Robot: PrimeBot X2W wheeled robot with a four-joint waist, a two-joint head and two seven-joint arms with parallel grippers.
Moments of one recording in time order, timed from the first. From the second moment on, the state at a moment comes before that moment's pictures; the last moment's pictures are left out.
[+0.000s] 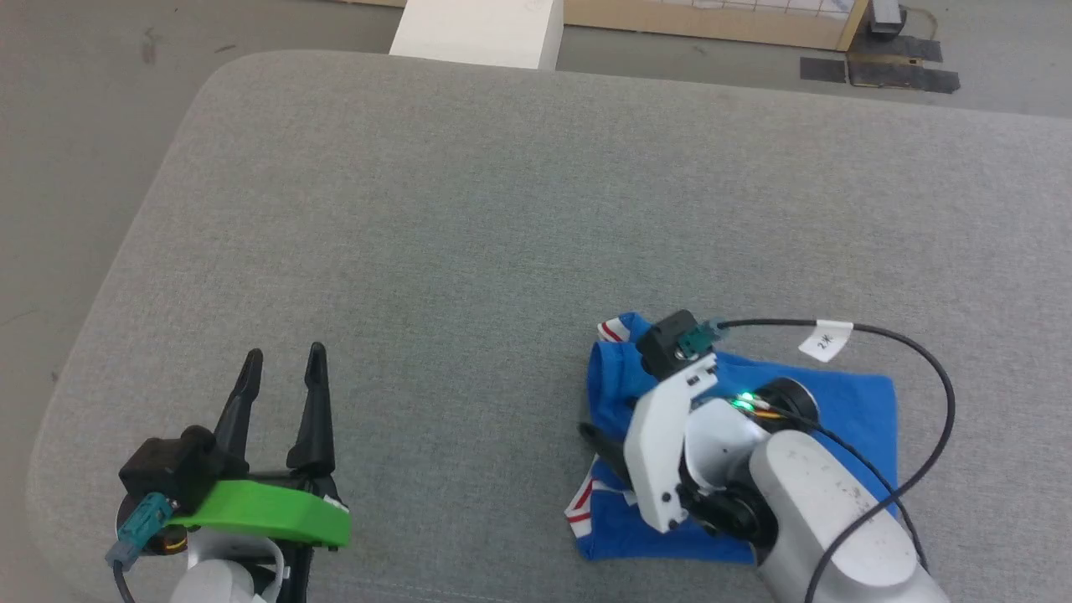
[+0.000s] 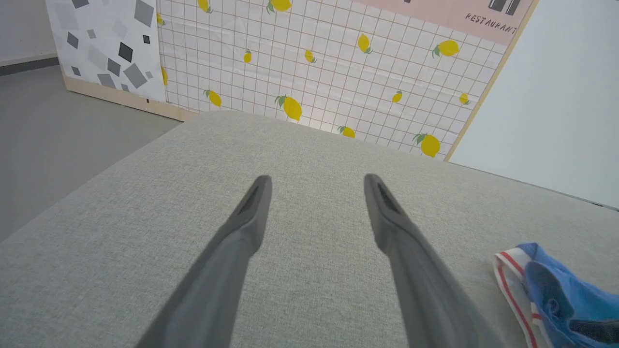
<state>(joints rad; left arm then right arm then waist) -0.06 0.12 -0.01 0.10 -0.36 -0.12 -0.26 -0.42 -0.05 0.46 0.40 0.38 0.13 0.60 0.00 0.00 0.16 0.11</state>
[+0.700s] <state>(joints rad) -0.05 0.11 0.04 0.07 -0.34 -0.12 -0.26 -0.30 -0.07 0.13 0.10 0.25 0.13 0.50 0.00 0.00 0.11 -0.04</state>
